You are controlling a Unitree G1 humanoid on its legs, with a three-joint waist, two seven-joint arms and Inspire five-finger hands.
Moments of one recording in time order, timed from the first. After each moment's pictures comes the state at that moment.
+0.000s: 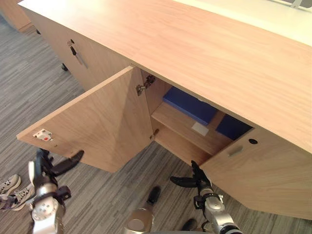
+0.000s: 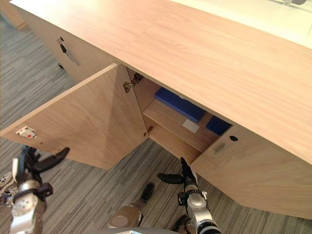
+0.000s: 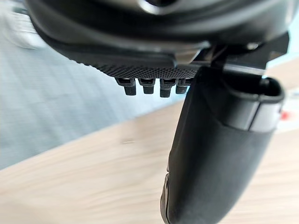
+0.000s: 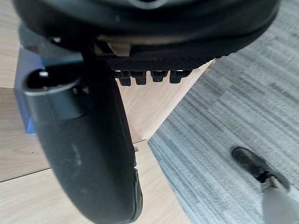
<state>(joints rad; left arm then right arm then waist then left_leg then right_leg) 0.13 0.46 0.41 0.35 -0.29 -0.22 0.13 0.00 -0.08 0.11 0.80 0.06 -0.16 -0.08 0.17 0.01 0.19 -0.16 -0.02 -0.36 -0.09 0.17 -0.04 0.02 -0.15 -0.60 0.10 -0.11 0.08</state>
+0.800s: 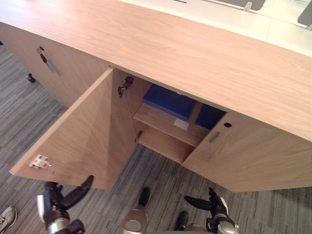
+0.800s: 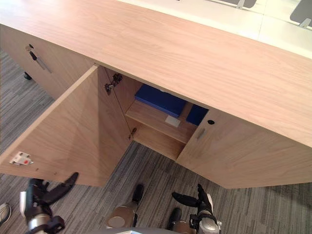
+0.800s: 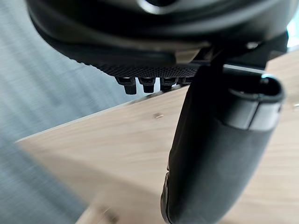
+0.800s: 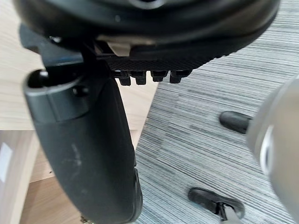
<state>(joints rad) 0.58 0.12 0.14 0.14 -0.29 -0.27 0.20 0.12 -0.05 -0.11 0.88 0.06 -0.14 -0.08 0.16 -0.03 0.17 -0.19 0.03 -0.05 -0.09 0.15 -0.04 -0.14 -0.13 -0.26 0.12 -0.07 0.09</state>
